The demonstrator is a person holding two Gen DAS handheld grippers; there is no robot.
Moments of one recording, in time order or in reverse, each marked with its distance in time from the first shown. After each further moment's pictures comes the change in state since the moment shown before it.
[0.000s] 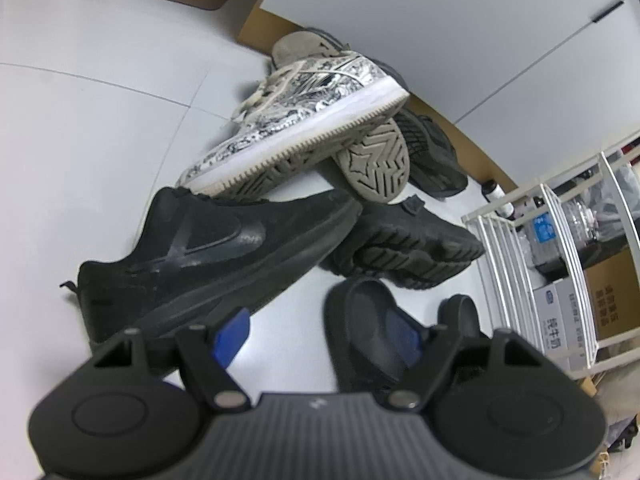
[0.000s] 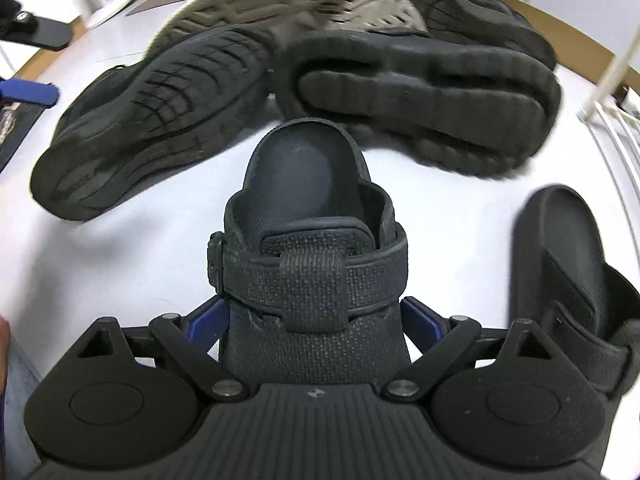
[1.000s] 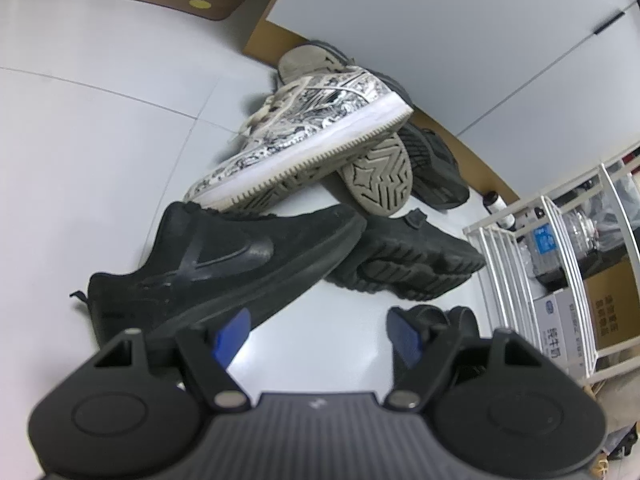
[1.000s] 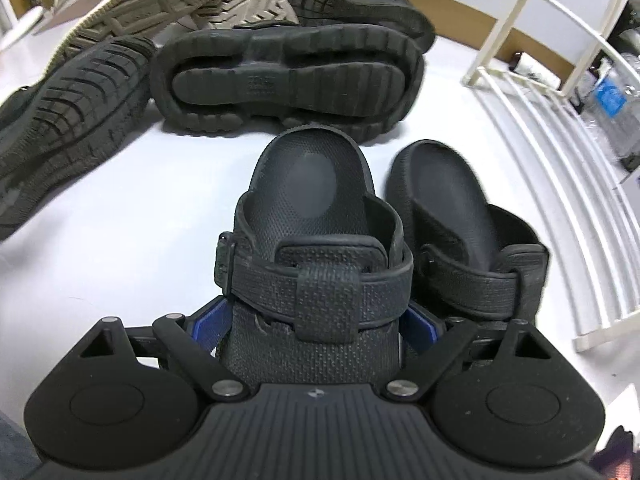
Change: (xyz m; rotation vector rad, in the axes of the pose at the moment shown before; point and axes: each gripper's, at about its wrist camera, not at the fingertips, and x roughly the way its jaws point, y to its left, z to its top) left arm -0.005 0.006 0.005 -0.015 -0.024 0.004; right arm -0.021 -0.028 -0.018 0.126 0.016 -0.288
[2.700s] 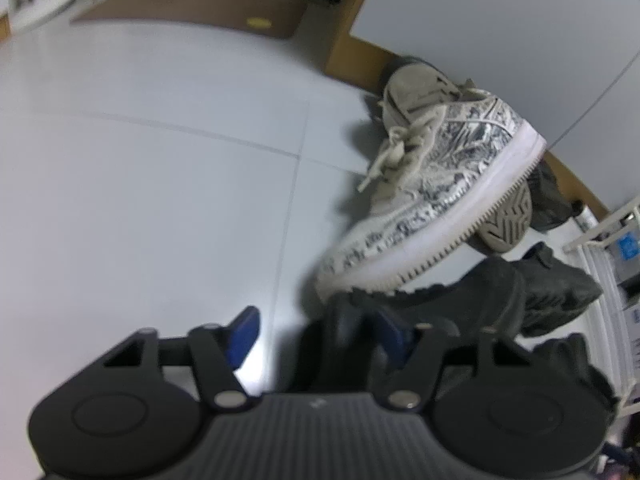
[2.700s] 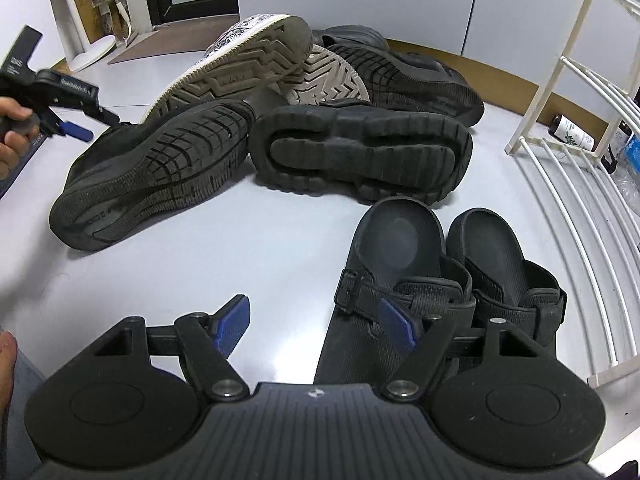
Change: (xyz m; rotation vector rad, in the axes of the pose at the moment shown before) left arm 0.054 0.084 0.052 0.057 -0.041 0.171; right arm -0.067 0.018 -0.007 -0.084 -0.180 0.203
